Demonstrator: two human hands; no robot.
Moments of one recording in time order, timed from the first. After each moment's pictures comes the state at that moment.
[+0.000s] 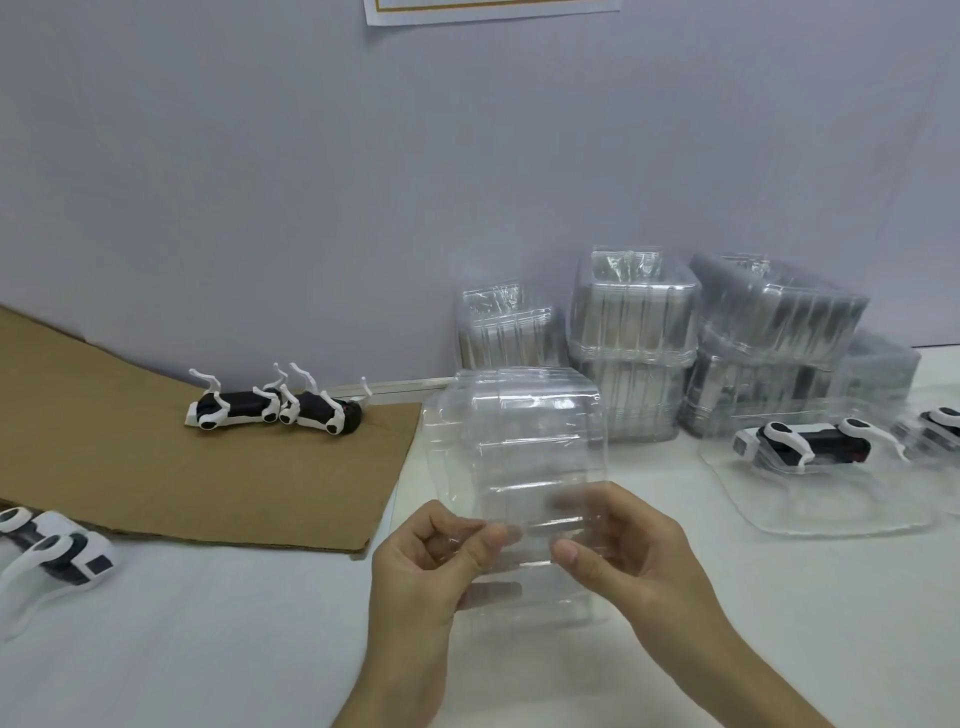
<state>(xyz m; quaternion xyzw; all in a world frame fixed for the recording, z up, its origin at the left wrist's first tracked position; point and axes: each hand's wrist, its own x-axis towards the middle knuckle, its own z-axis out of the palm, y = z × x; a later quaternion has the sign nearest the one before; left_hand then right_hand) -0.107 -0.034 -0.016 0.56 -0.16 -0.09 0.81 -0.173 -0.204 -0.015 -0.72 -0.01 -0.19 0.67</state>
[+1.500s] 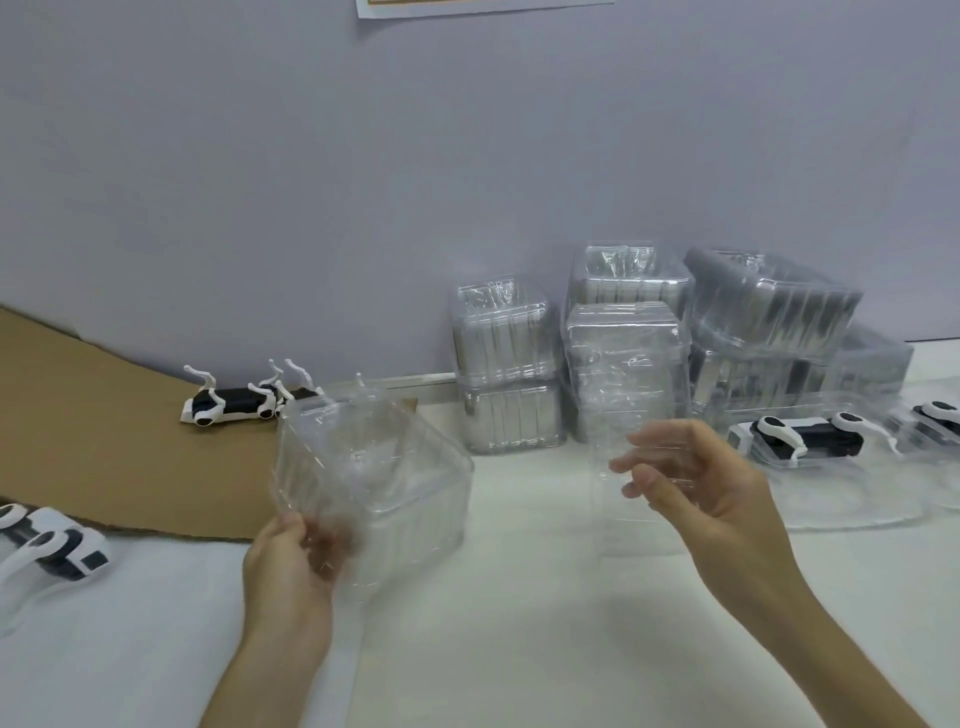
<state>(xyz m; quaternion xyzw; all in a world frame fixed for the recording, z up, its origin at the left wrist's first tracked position) -0.045 0.022 -0.028 0.51 0.14 0.02 0.85 -0.173 -0.253 -0.002 -0.74 0.01 -0.33 0.59</state>
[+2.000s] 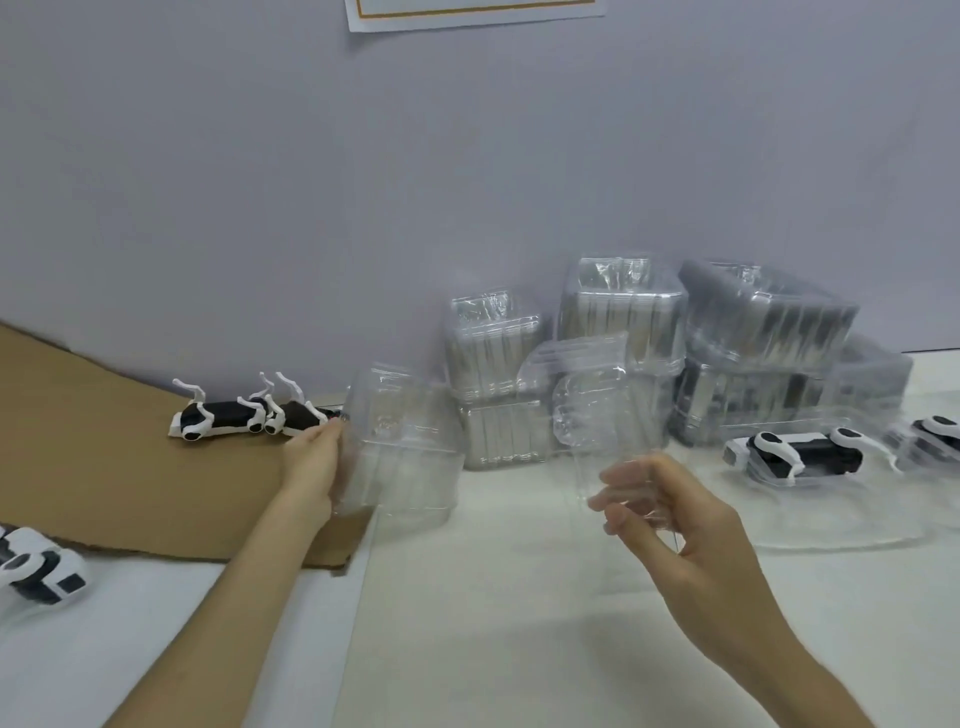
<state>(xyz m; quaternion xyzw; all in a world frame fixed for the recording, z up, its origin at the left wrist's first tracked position) 0.083 -0.012 -0.012 0.69 0.12 0.00 0.71 -0.171 -0.250 -0.011 -0.80 0.00 -0.32 0.51</state>
